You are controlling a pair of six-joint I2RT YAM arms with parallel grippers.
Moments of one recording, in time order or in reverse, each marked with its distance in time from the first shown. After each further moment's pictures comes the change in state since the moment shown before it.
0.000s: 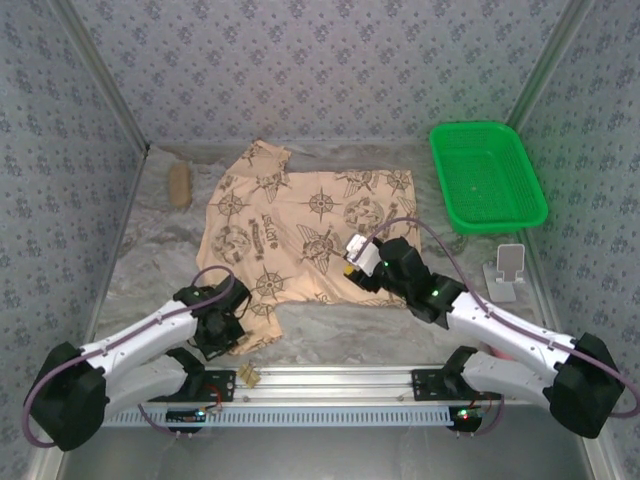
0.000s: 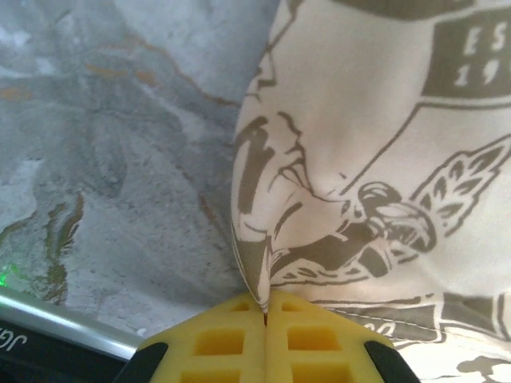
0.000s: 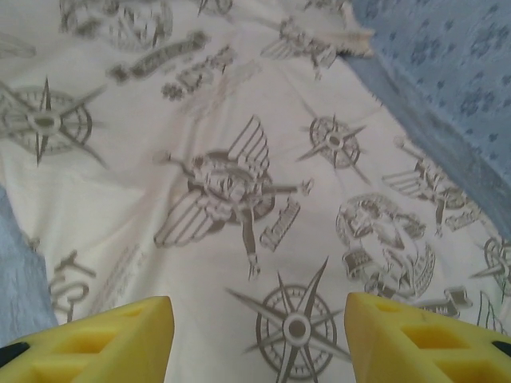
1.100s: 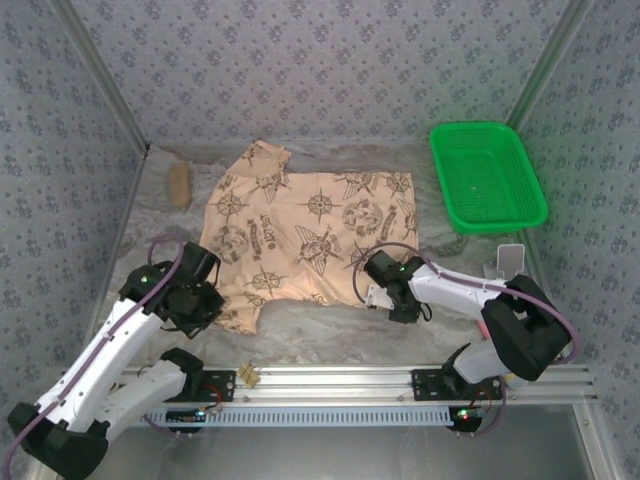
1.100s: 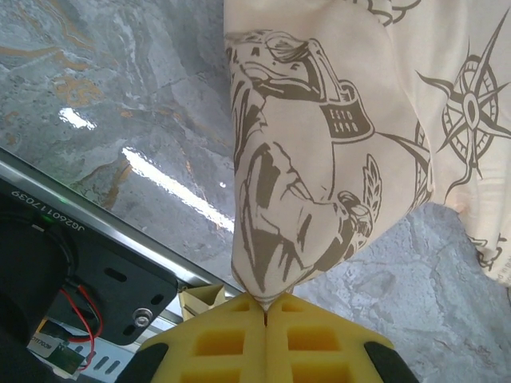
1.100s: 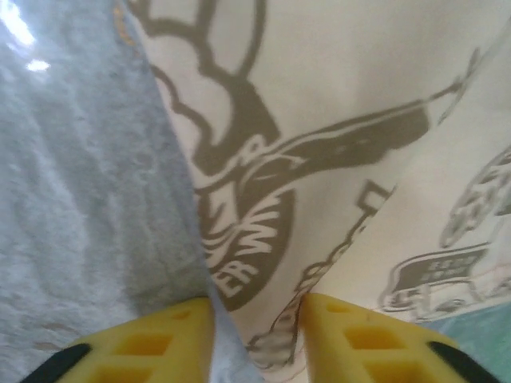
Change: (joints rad) left arm 0.180 -0.176 0.409 -0.383 -0.016 -0.005; right arm -0.078 0.395 0.059 -0.654 0.168 -0.272
